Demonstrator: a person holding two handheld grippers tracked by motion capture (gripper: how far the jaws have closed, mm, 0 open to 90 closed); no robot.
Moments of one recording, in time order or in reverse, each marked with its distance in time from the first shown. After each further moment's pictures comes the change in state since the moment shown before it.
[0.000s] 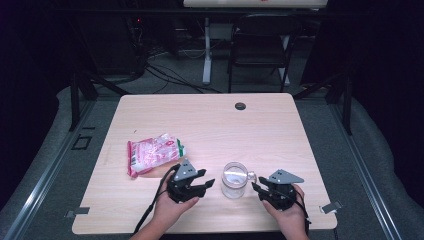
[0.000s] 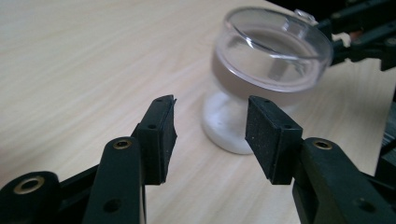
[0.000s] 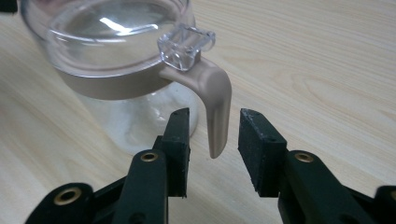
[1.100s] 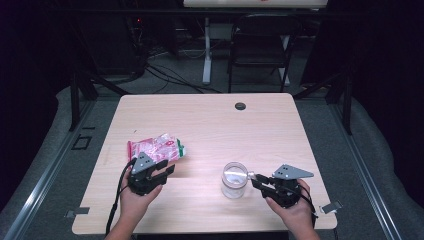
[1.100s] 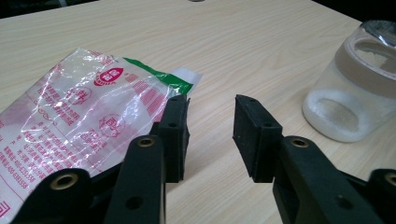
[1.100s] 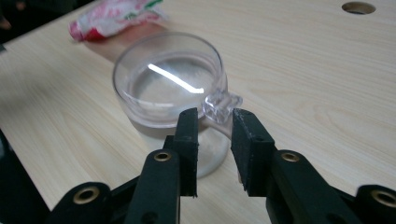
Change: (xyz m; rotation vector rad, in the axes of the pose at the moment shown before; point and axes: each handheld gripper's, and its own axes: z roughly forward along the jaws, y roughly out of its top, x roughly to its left) left arm 0.058 -0.024 -0.058 -0.040 0.201 -0.113; right arm -0.001 0.024 -0.025 -0.060 0.130 0.041
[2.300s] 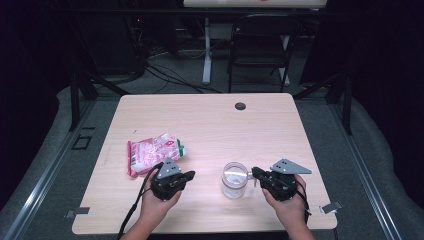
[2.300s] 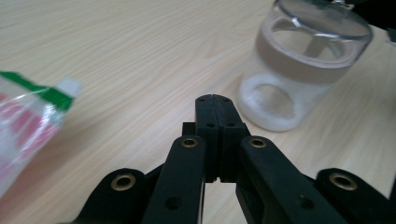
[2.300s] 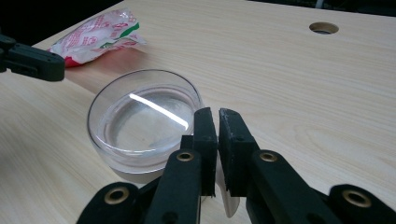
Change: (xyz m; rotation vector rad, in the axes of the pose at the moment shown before) left arm -0.053 0.009 0.033 0.077 -0.174 0.105; right arm 0.002 0.012 0.011 -0.068 -0.094 0.038
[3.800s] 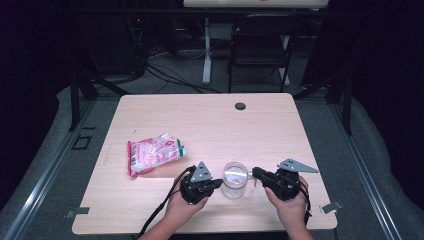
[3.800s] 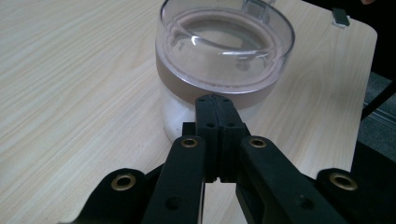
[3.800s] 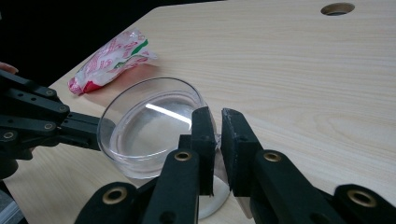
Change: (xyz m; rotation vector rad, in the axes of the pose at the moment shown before) left arm -0.043 0.019 0.045 0.049 -0.127 0.082; right arm -0.013 -0.007 0.001 -0.039 0.080 0.166
